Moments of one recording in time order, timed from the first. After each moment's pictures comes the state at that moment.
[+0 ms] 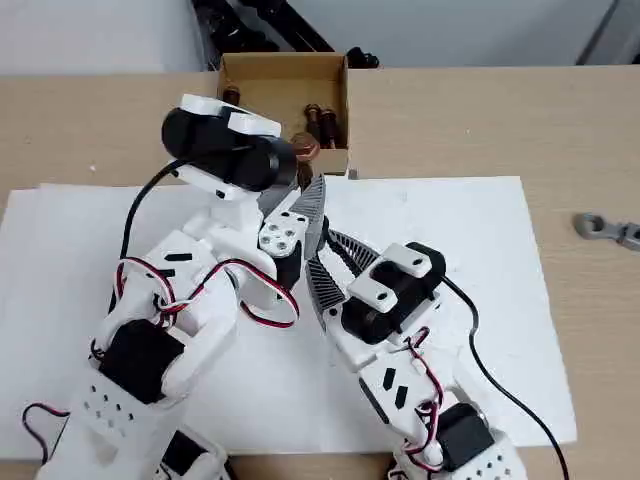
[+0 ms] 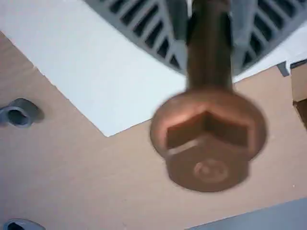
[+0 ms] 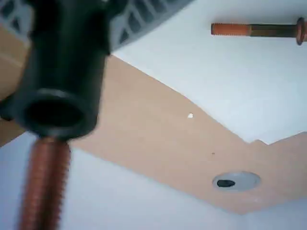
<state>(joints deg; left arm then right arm) 28.7 -49.3 27.5 53.6 13.1 -36.0 -94.7 80.6 23.4 -1.5</state>
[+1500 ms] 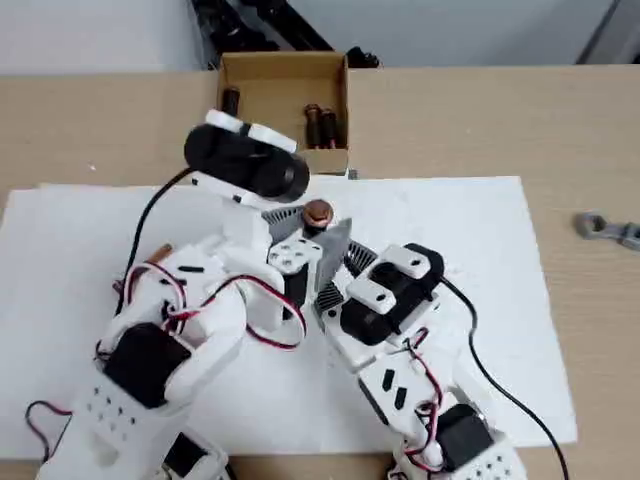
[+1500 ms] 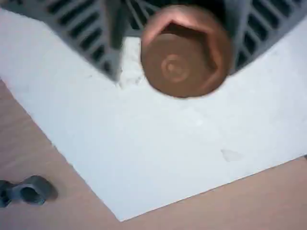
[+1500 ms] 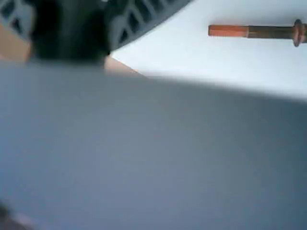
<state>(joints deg) 31.6 -49.5 27.5 64.5 19.2 -36.2 -94.7 80.7 23.4 -1.5</state>
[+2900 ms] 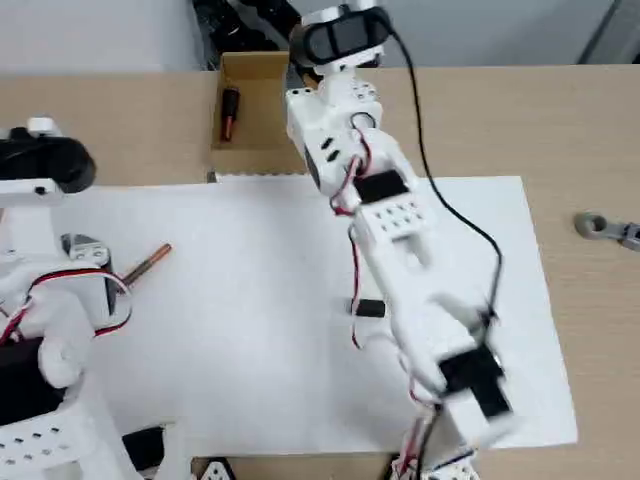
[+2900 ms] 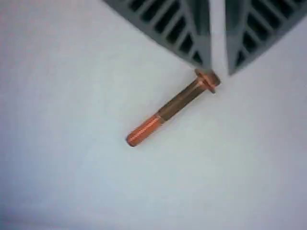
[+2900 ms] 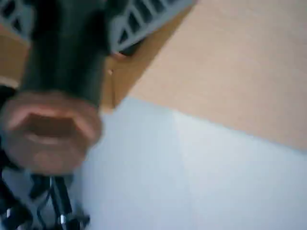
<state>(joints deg) -21.4 -49.4 12.3 93.7 -5.8 -24.0 8.6 3.0 7.4 -7.3</state>
